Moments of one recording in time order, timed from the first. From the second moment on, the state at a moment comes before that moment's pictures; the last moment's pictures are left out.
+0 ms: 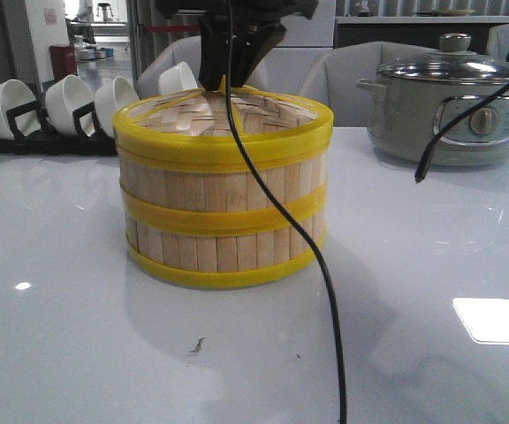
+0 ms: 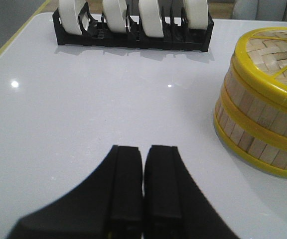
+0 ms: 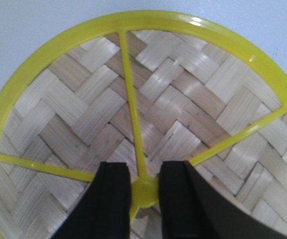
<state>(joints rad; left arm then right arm) -0.14 0.43 -0.39 0.08 0.39 -0.16 0.54 2.20 -2.30 0.08 1.15 -0.06</state>
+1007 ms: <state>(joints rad) -0.14 0.43 -0.39 0.08 0.39 -0.16 0.07 1.47 -1.57 0.08 0.71 -0.06</state>
